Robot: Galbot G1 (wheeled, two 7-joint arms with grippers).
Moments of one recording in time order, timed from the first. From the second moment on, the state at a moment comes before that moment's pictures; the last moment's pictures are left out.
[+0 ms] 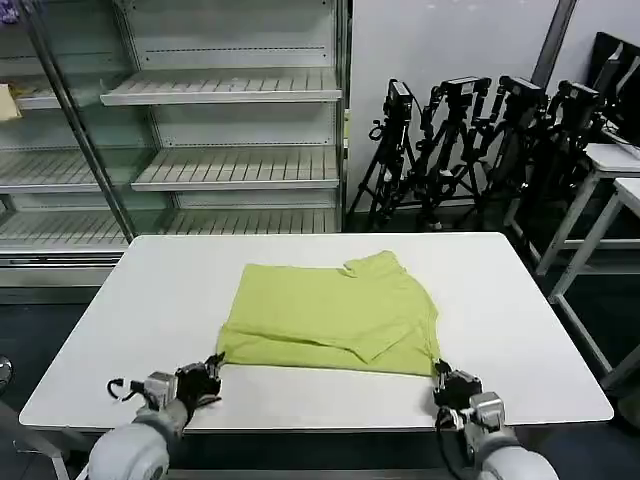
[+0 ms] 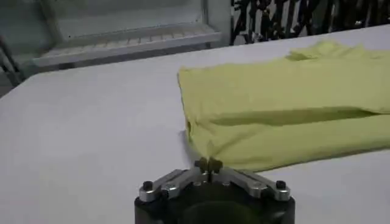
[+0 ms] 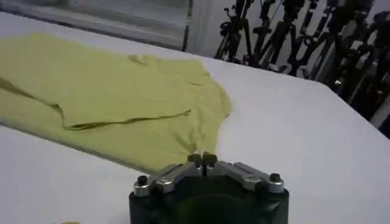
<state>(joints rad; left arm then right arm) 1.43 -0.94 -0.43 -2.10 -0.56 0.57 -0.20 -1.53 1.13 0.44 2.15 0.21 -0.49 0.11</state>
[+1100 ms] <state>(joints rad) 1.56 -0.92 -0.55 -2.22 -0.52 0.47 -0.21 -1.45 1.11 0.45 2.24 0.27 -0.52 0.16</state>
